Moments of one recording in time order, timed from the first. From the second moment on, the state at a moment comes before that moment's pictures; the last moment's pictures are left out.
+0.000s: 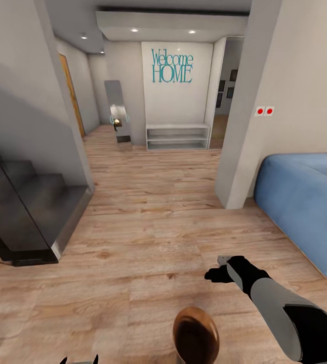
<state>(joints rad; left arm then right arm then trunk) 0.15 0.04 0.00 -1.01 0.09 -0.28 0.00 -0.92 -0.03 -0.03 -0.19 0.08 0.55 0.15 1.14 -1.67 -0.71</state>
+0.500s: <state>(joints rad) 0.15 0.04 -0.01 -1.00 0.09 -0.28 0.00 -0.92 -0.03 -0.03 -0.19 0.08 0.54 0.15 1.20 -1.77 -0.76</state>
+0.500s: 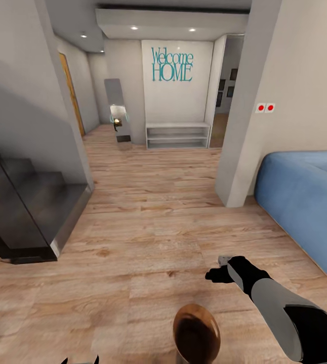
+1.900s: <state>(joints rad) 0.15 0.04 -0.01 -1.00 0.09 -0.28 0.00 -0.92 -0.03 -0.03 -0.19 0.08 0.54 0.14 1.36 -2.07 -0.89</state>
